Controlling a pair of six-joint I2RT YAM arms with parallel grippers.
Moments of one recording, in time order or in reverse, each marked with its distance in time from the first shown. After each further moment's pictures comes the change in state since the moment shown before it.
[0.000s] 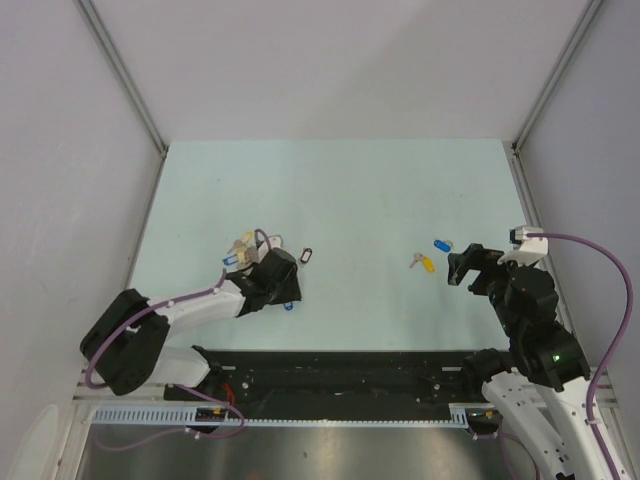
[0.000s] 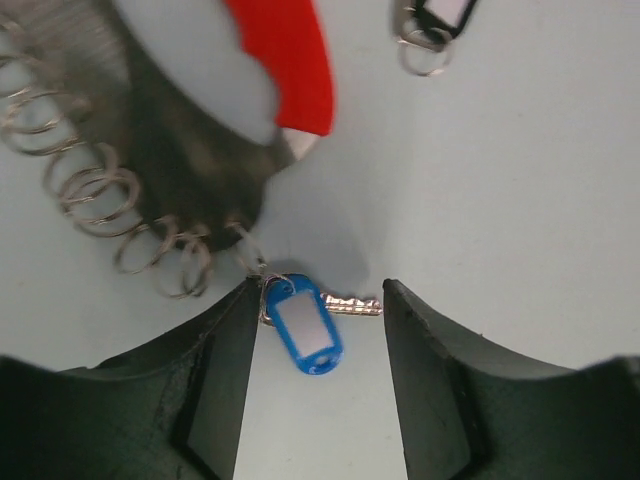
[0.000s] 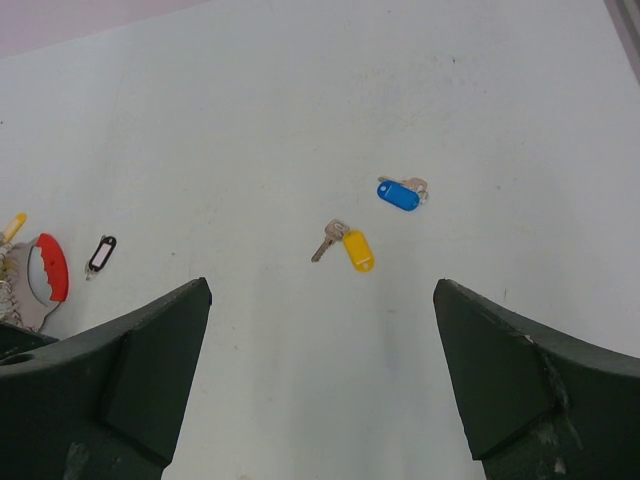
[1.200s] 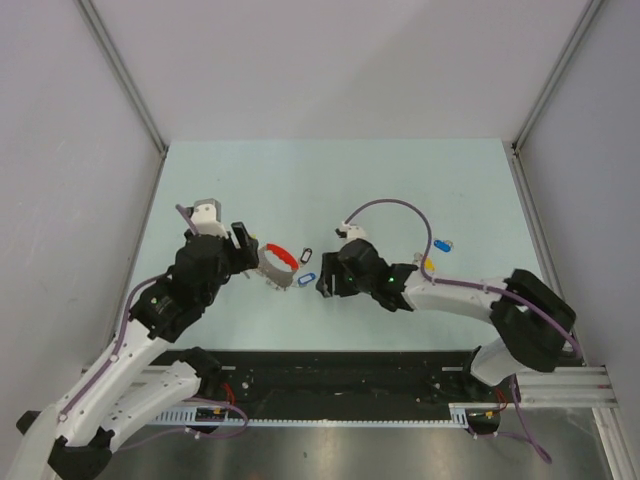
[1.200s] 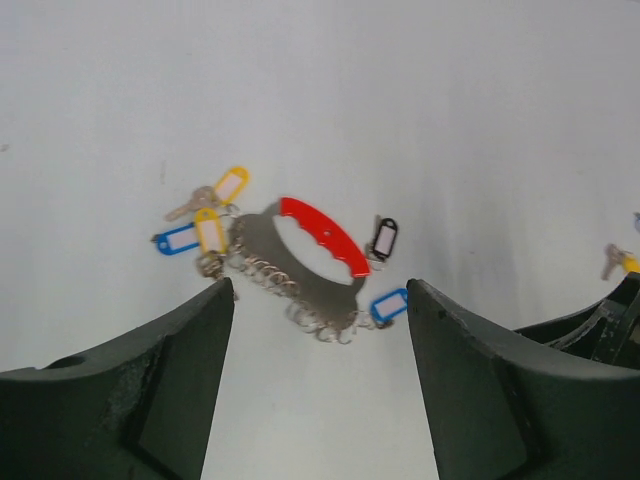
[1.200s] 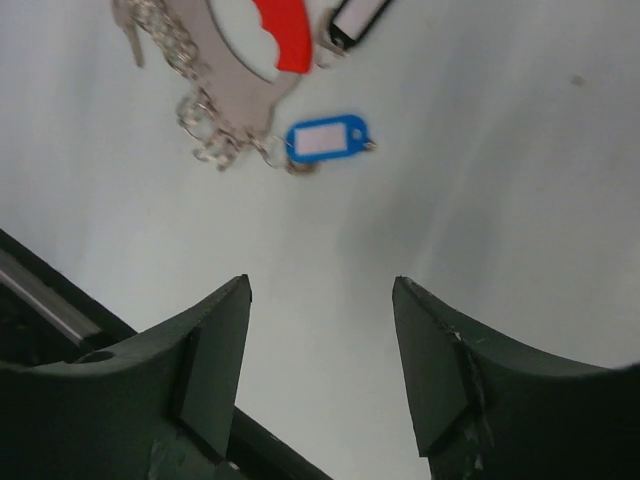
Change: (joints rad) left arm 0.080 -0.561 0.299 -0.321 -0.182 0.305; right arm 0.589 1.083 0.063 0.605 -0.164 0.322
